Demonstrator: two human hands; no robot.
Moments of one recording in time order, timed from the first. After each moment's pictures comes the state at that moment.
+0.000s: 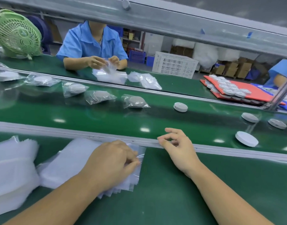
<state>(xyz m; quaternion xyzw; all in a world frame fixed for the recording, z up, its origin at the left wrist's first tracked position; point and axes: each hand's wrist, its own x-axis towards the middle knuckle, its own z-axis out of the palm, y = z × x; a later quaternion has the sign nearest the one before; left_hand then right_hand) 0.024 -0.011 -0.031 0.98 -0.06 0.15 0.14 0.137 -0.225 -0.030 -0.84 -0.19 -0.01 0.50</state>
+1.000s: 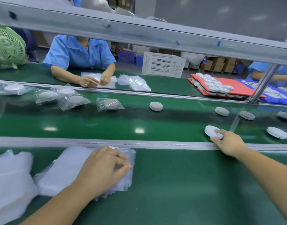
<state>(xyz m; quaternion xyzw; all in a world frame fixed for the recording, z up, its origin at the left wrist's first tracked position) 0.015 -0.008 -0.032 0.97 -0.04 0.14 0.21 0.235 -0.419 -0.004 -0.98 0.09 0.01 0.16</state>
